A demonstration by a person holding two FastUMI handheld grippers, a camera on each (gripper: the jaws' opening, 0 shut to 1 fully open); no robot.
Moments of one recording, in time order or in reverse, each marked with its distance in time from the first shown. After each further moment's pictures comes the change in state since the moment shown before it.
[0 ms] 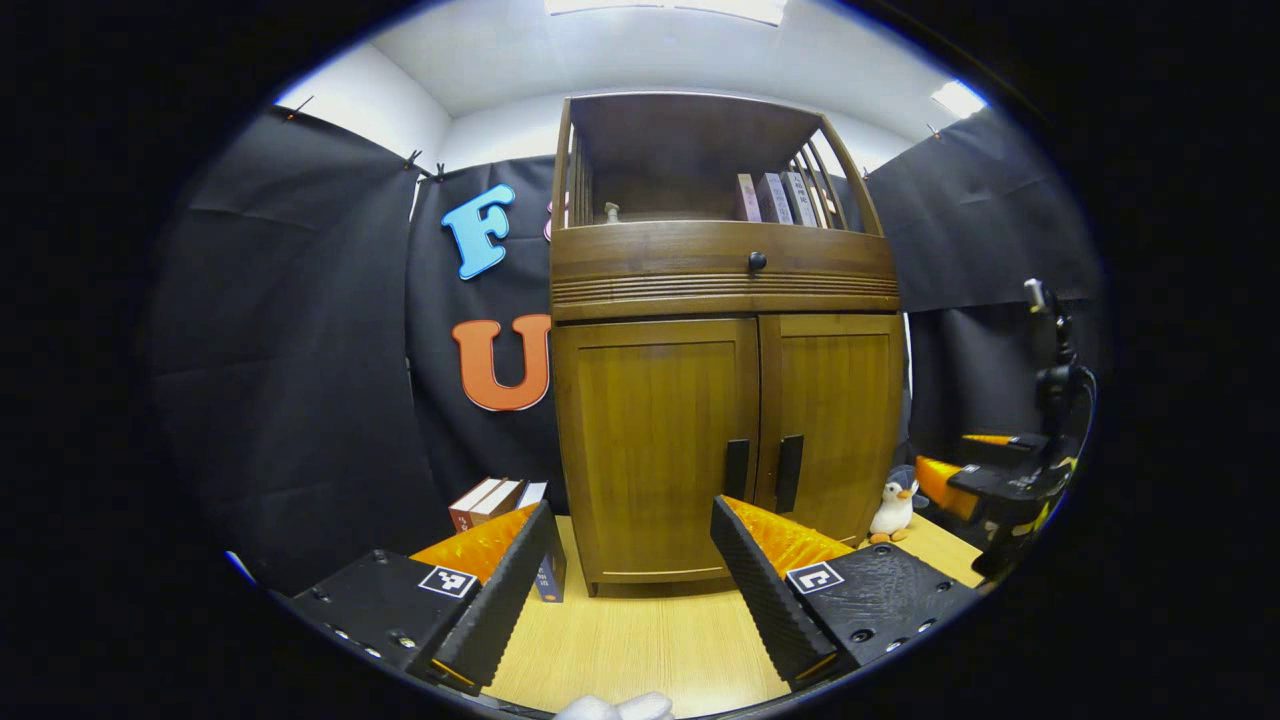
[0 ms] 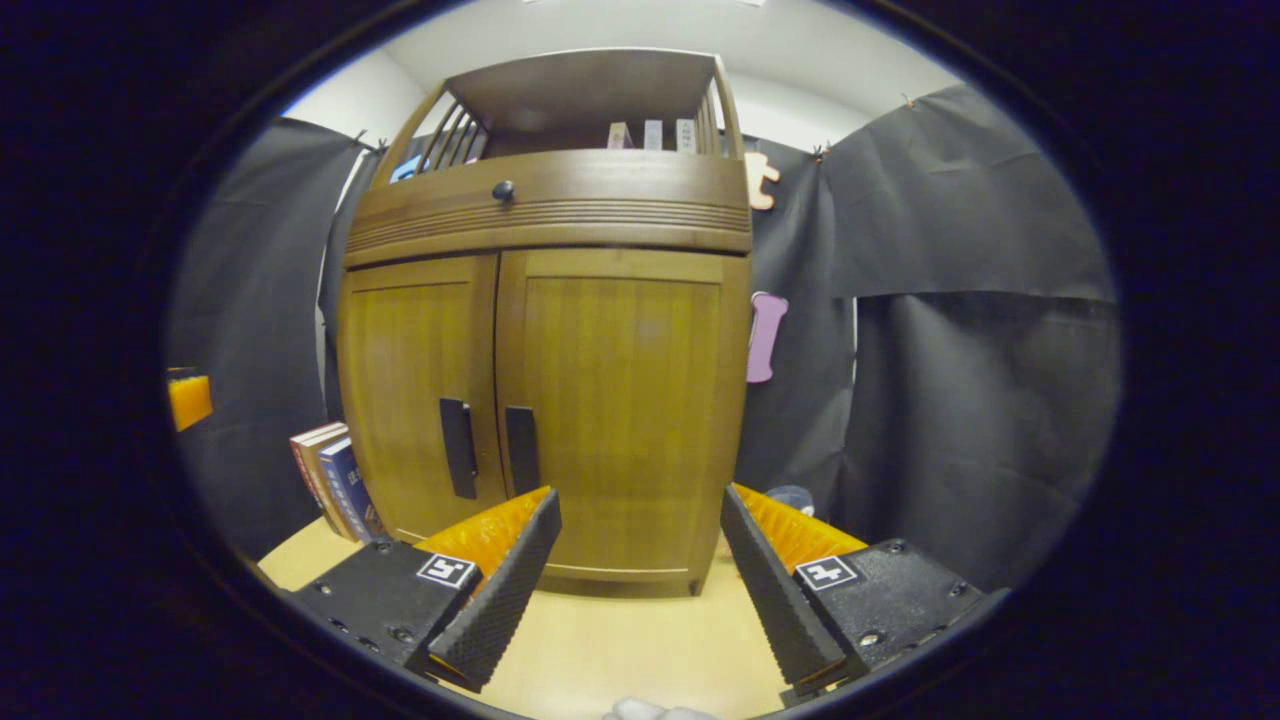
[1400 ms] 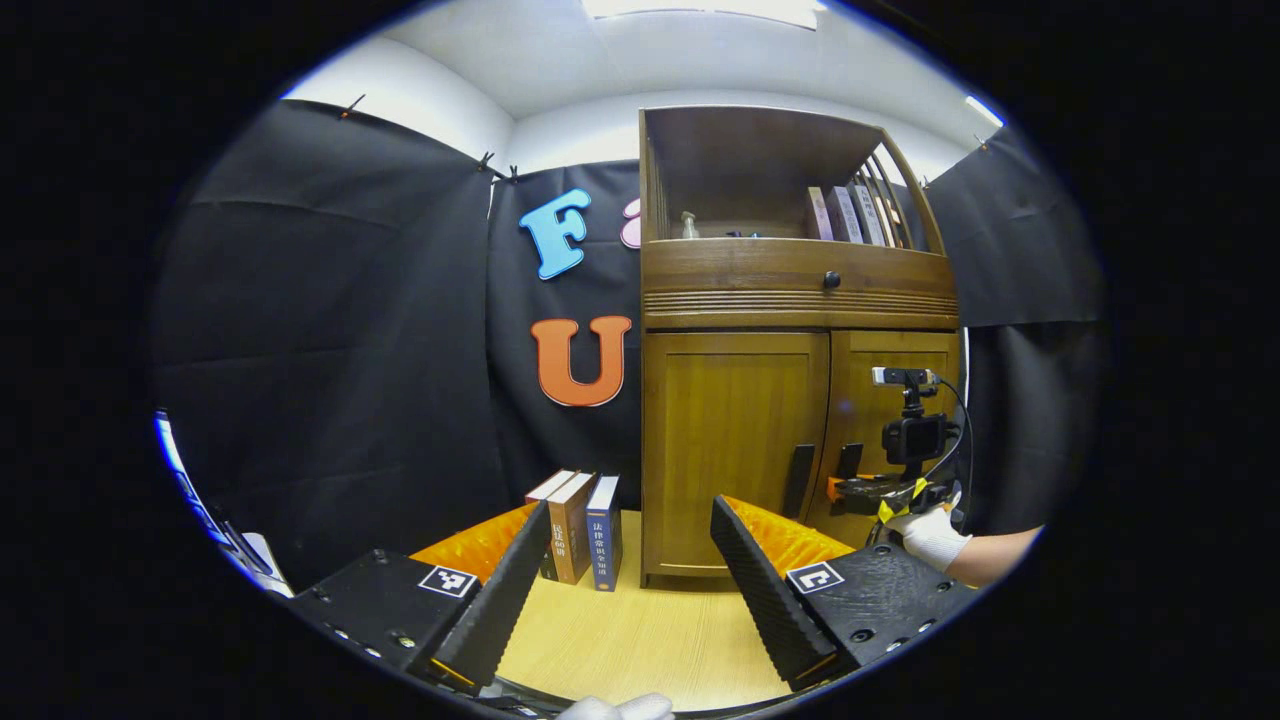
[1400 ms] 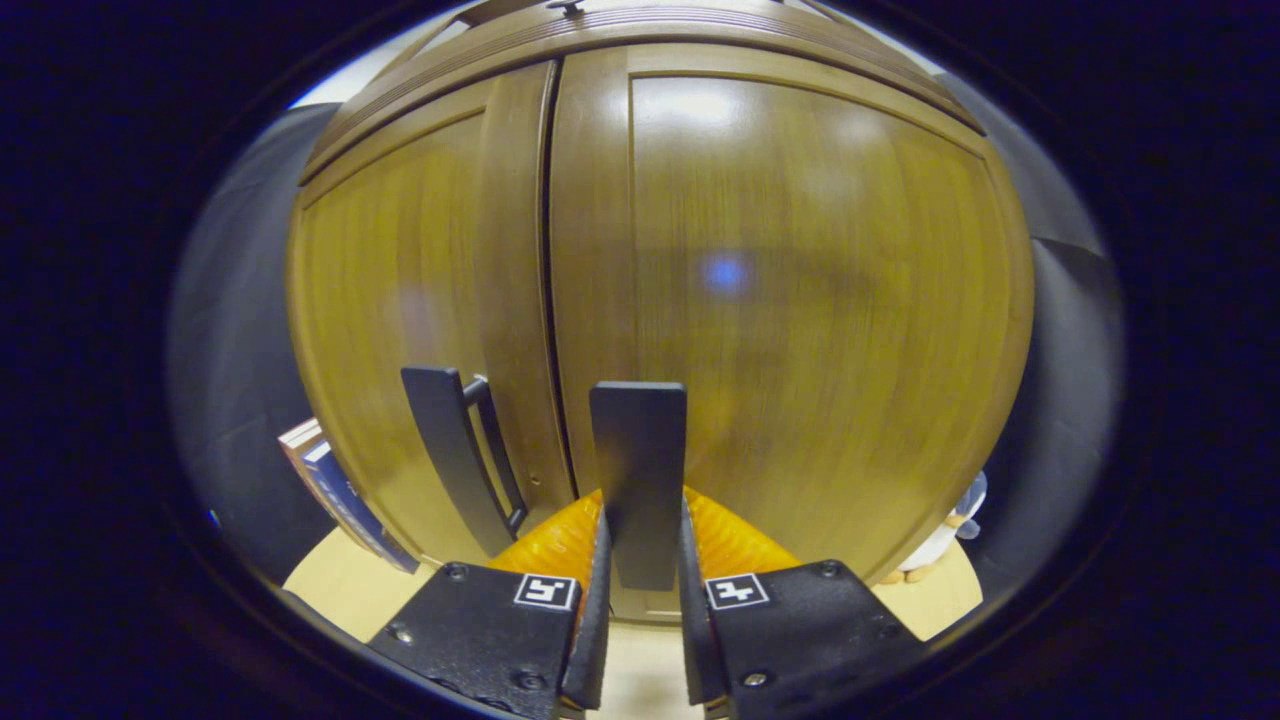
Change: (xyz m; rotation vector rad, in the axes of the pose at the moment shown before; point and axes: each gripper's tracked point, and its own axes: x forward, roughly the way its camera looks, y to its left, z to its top) left arm -0.042 0.050 0.008 -0.032 0.004 0.179; right arm 0.173 0.116 -0.031 0.011 0.224 0.162
